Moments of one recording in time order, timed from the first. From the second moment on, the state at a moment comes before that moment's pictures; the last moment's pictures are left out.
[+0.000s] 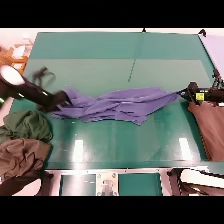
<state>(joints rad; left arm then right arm) -0.08 -1.16 1.01 1.10 -1.28 -1.70 -0.54 -1.38 1.02 -0.72 1.11 1.20</state>
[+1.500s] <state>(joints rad) -0.35 -1.01 1.08 0.90 -0.57 -1.54 -0.54 -1.24 1.17 -0.33 1.21 1.09</state>
